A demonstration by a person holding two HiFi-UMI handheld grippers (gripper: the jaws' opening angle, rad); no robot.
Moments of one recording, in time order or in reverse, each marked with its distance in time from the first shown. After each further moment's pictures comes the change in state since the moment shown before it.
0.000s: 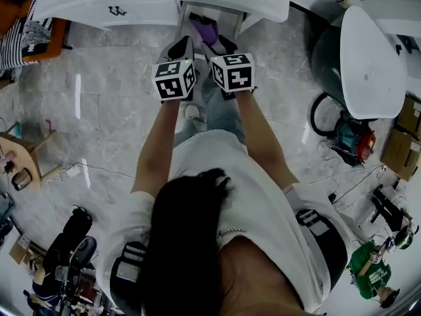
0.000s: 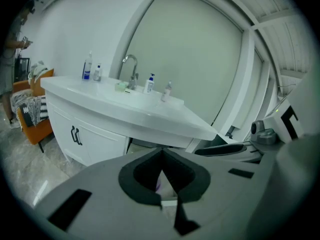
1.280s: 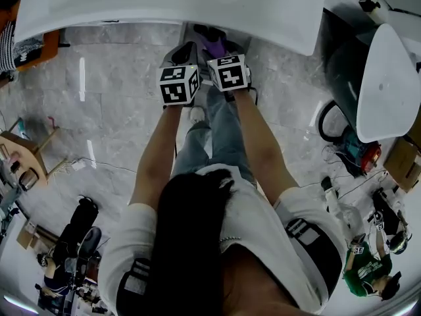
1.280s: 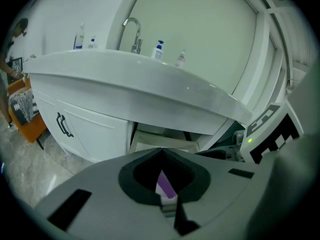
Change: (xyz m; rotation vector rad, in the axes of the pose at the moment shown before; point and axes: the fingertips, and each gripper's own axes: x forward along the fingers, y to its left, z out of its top) left arm 0.126 0.059 -0.041 0.002 0.198 0.037; right arm 0.157 -0.069 -0.062 -0.011 0.261 0.002
